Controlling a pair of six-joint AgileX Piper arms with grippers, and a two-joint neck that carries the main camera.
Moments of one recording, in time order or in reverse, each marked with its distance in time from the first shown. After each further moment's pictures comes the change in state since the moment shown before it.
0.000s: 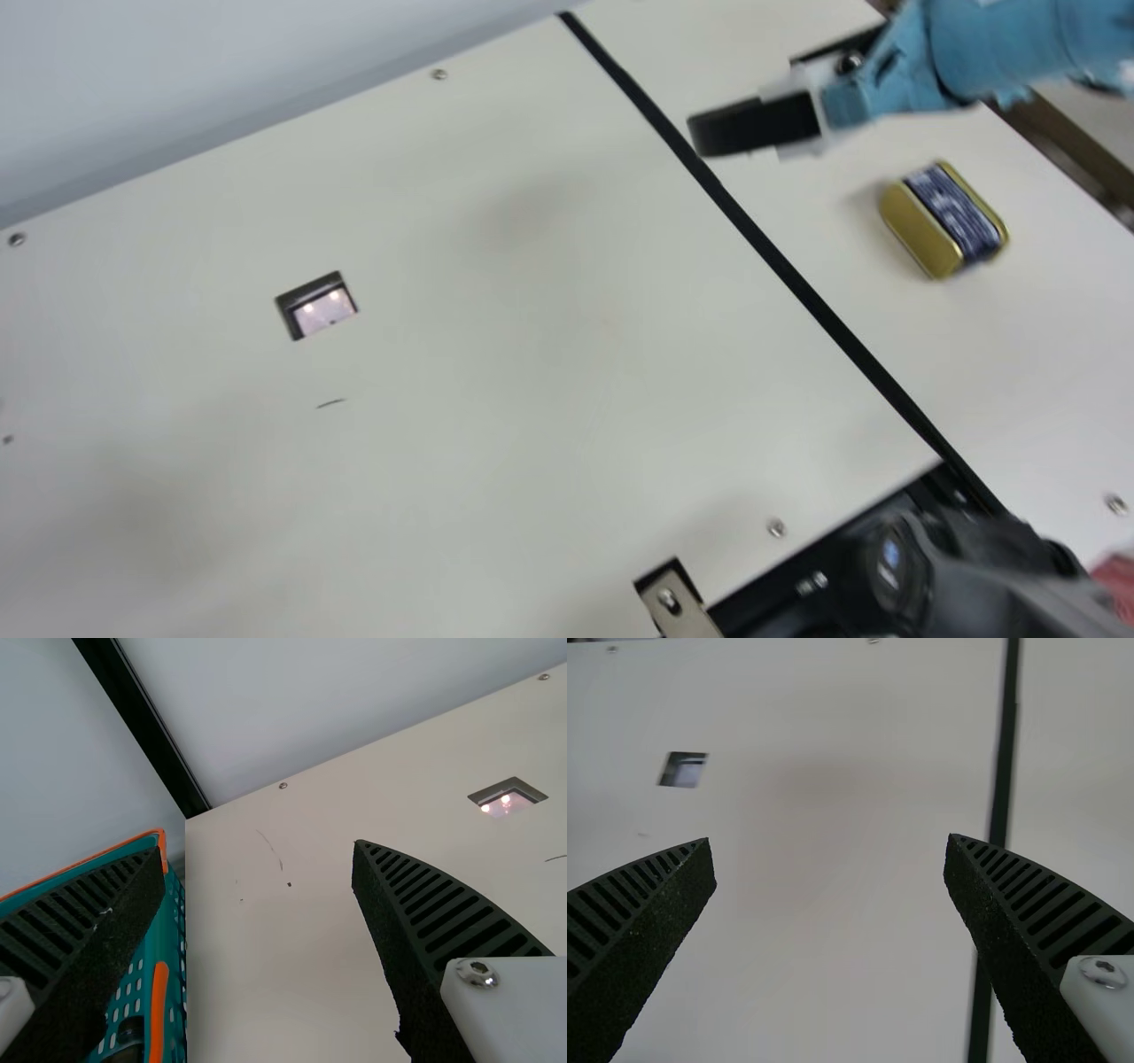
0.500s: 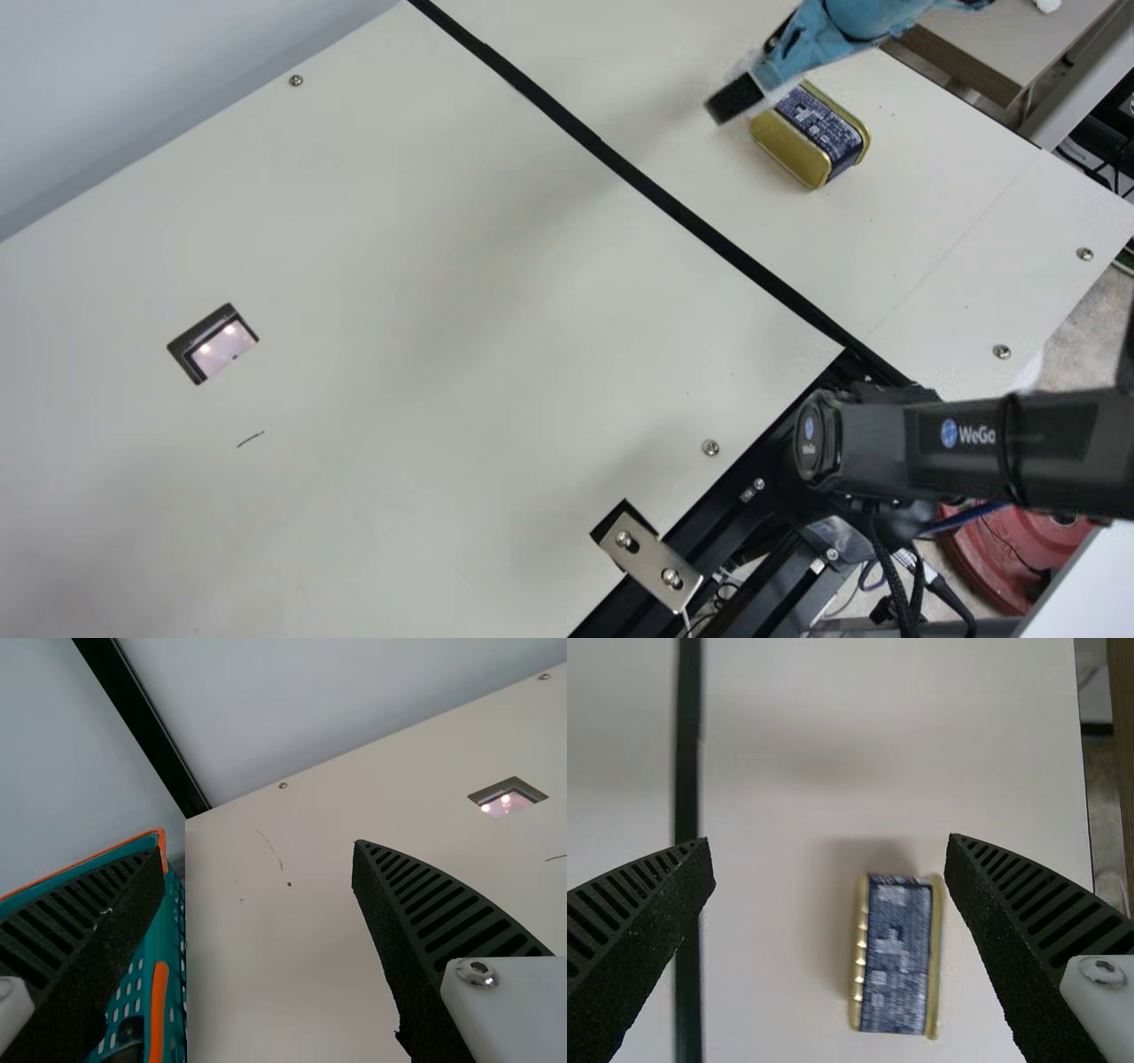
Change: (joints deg) left arm 0.0 0.0 0.0 0.0 0.0 0.0; right arm -11.7 12.0 2.3 -18.7 -20.3 -8.5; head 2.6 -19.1
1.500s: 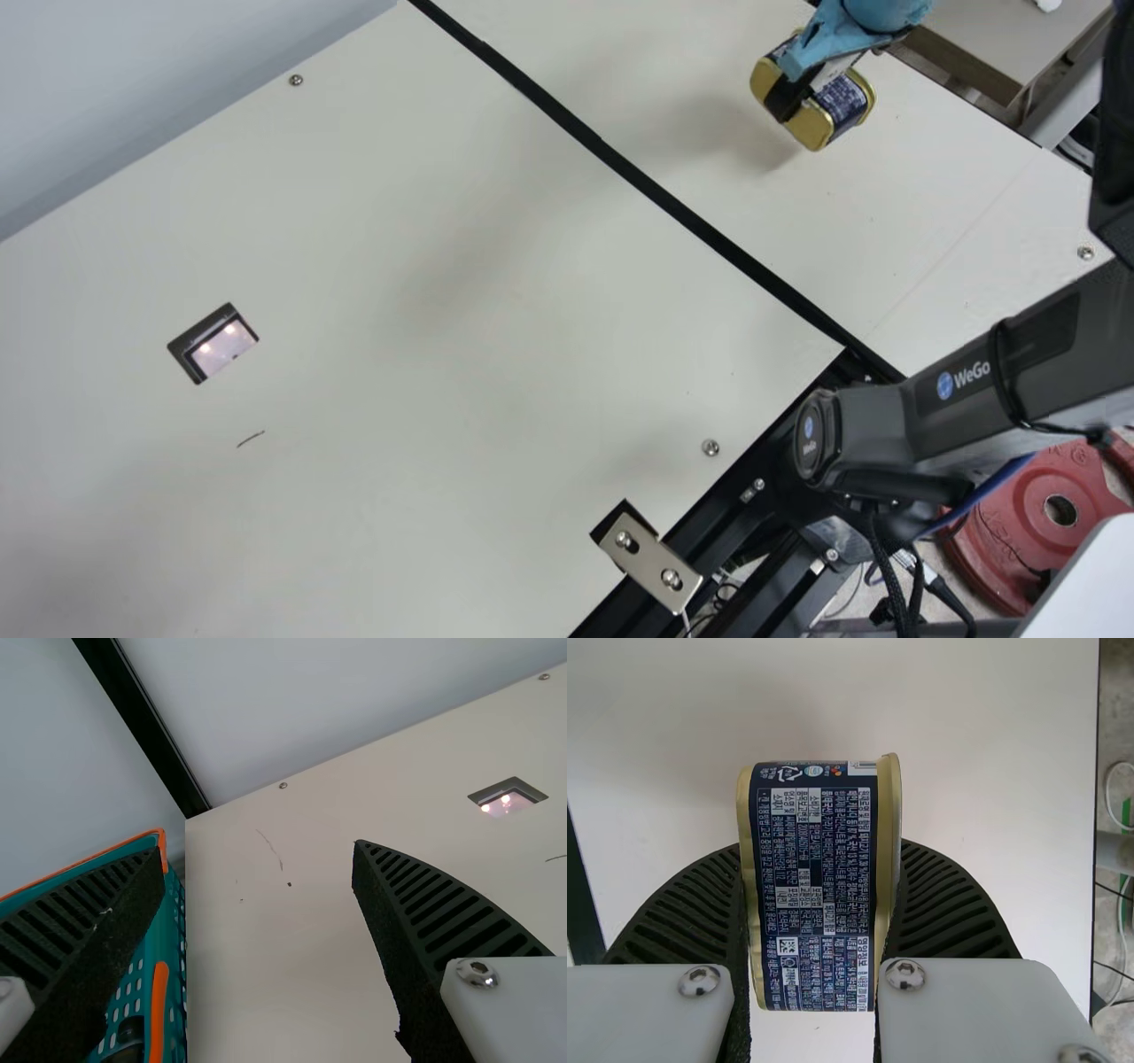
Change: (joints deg) left arm 0.0 0.0 0.0 0.0 0.0 0.0; right arm -2.4 14.1 -7.0 -15.5 2.0 10.7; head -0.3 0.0
